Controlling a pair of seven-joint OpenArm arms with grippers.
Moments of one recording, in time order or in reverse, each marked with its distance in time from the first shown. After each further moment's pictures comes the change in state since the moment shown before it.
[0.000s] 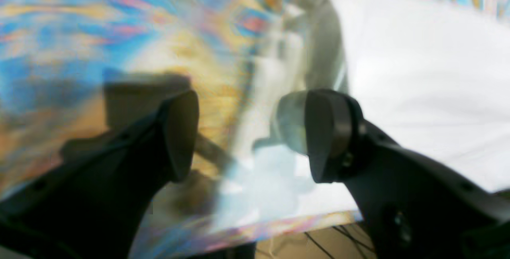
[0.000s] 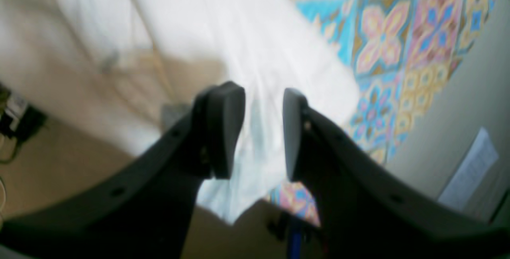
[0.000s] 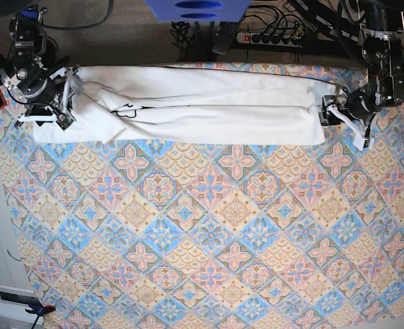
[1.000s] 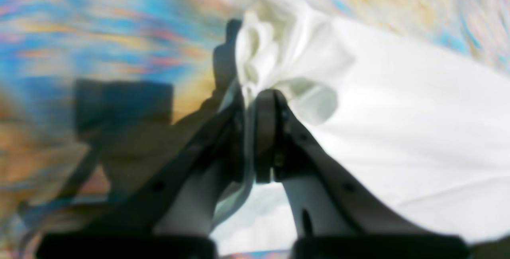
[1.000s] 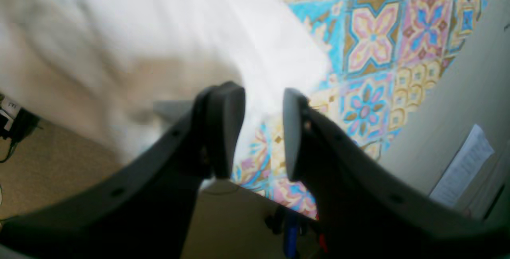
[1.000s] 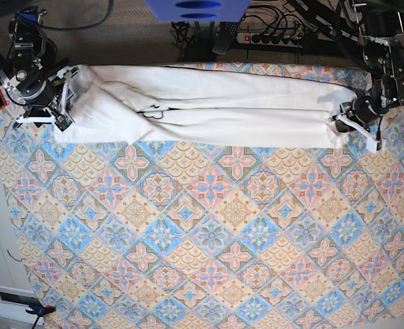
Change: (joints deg) left arm -2.2 0.6 -8.2 -6.1 0.7 -0.4 -5.2; right arm -0.1 0.2 0.1 -0.1 -0.7 -0.1 -0.7
